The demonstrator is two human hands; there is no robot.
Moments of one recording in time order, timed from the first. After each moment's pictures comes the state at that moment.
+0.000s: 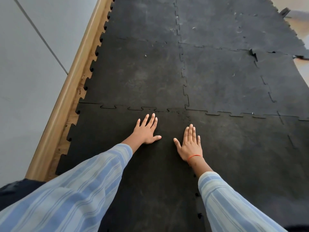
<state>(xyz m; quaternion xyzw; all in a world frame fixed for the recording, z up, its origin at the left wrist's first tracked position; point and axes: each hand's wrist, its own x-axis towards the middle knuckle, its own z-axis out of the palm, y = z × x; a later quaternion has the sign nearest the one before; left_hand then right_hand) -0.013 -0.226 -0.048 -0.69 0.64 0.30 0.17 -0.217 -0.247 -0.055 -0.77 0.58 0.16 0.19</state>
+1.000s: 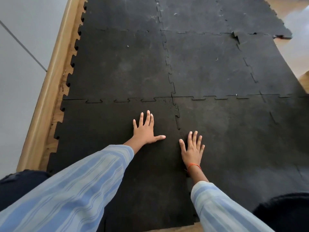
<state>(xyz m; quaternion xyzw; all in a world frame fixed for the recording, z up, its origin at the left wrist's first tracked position) -0.071 -0.206 -0.048 -0.72 0.60 0.31 0.12 -0.277 -0.188 -0.066 -0.65 0.71 0.01 0.27</state>
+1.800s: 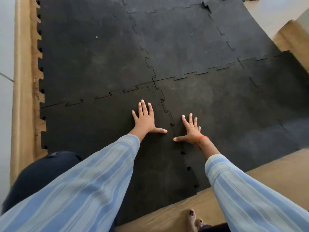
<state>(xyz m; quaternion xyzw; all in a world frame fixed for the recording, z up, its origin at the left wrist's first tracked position) -0.117 -0.218 -0.043 -0.69 0.63 0.32 0.17 -0.323 -0.198 -0.045 -0.63 0.65 0.10 0.40</state>
